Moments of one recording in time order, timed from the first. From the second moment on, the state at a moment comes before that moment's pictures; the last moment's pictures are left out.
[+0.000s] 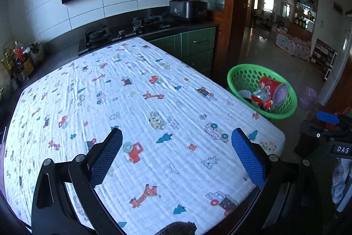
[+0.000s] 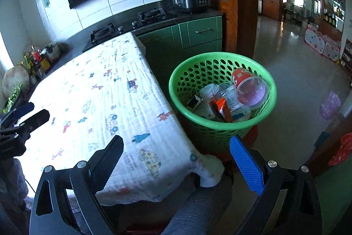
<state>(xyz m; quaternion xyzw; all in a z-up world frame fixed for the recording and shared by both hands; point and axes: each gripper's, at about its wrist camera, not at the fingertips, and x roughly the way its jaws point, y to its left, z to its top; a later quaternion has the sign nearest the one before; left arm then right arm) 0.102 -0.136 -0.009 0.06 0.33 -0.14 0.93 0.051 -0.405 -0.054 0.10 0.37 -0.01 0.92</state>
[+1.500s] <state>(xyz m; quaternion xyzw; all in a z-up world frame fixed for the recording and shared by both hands) 0.068 -0.106 -0.021 0.05 0.33 -0.11 0.94 0.013 -0.359 -0.051 0.07 0.36 0.01 0.93</state>
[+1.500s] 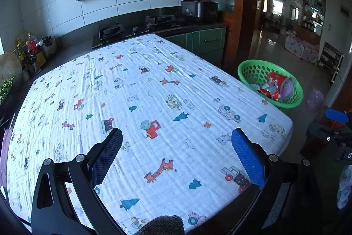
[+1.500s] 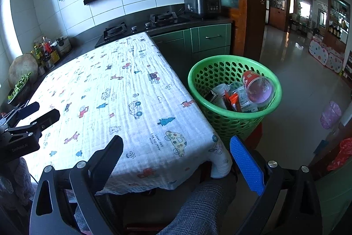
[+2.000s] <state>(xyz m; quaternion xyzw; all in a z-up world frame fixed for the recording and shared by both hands) 0.066 -0.110 -0.020 0.06 0.32 -0.10 0.94 0.016 -0.357 -0.053 0.07 0.36 0.02 0.93</state>
